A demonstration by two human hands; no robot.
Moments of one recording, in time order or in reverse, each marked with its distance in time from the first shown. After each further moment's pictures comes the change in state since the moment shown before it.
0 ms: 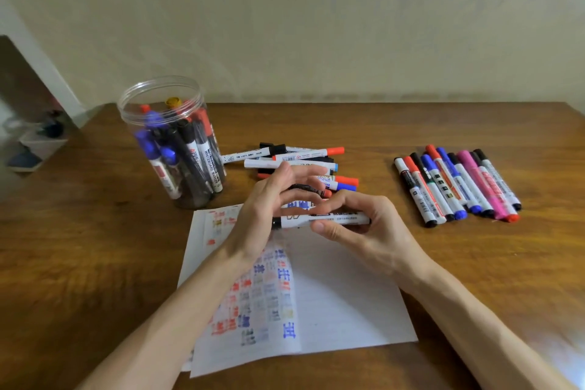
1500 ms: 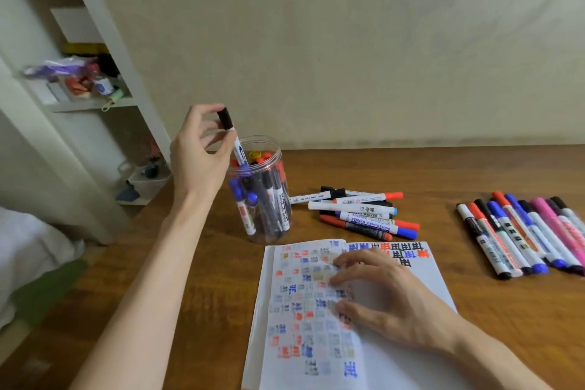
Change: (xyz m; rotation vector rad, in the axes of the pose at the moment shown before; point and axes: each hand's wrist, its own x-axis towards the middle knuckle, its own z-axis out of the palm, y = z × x) left_hand 0.019 0.093 -0.163 0.629 0.783 0.466; right_hand 0.005 0.000 0.034 -0.488 -0.300 -0.116
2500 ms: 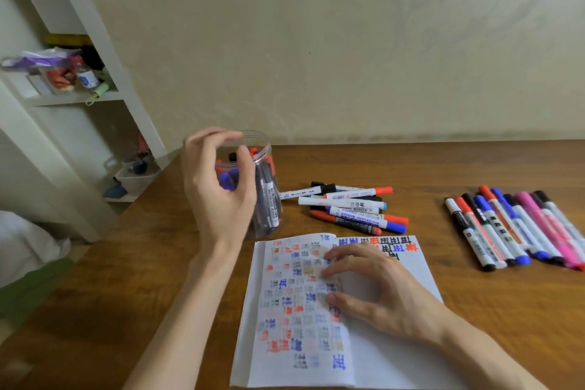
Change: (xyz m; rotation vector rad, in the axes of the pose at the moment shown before) left_hand -0.069 0.024 0.030 0.084 0.188 0.269; right_hand -0.003 0.002 0.001 0.033 0.067 0.000
